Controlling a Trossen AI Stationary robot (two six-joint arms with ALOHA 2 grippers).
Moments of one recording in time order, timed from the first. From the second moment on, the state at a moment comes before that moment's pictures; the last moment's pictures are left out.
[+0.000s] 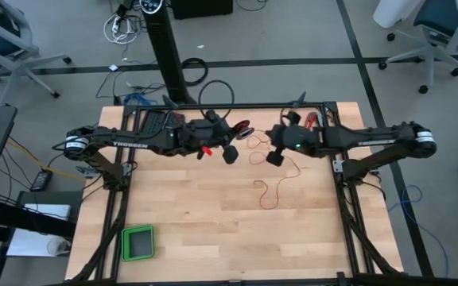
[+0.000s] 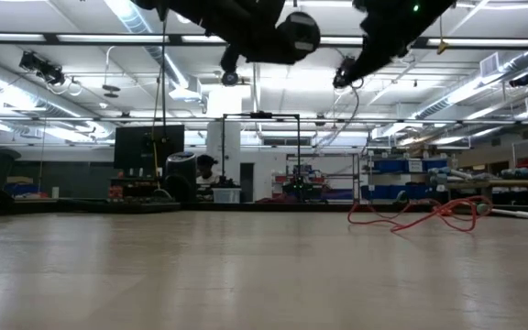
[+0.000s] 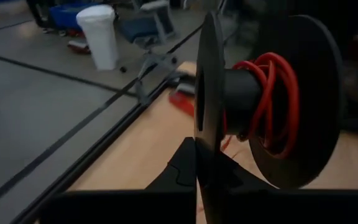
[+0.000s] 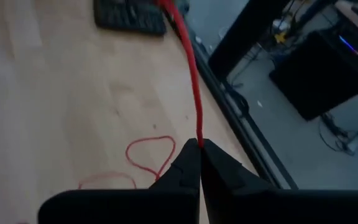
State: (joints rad) left arm 0.11 1.54 1.15 0.09 -0.35 -0.10; right arm -0.03 1.16 0.97 -0.44 0.59 -0.03
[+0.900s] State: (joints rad) left arm 0.11 1.55 1.15 0.01 -0.48 -0.06; right arm 0.02 1.33 0.97 0.19 0.37 -0.14
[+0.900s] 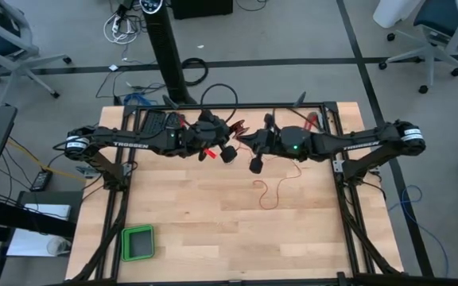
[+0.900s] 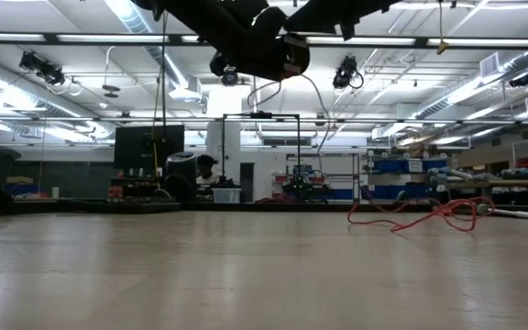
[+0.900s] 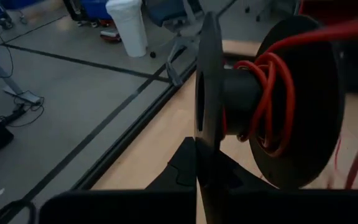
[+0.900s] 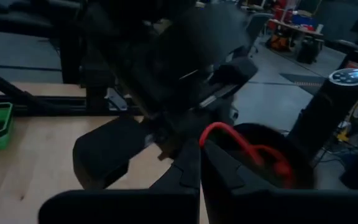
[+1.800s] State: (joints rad) left arm 0.10 1.55 1.15 0.18 -0.34 -0.16; right arm 0.04 1.35 0.94 -0.13 0.56 -0.05
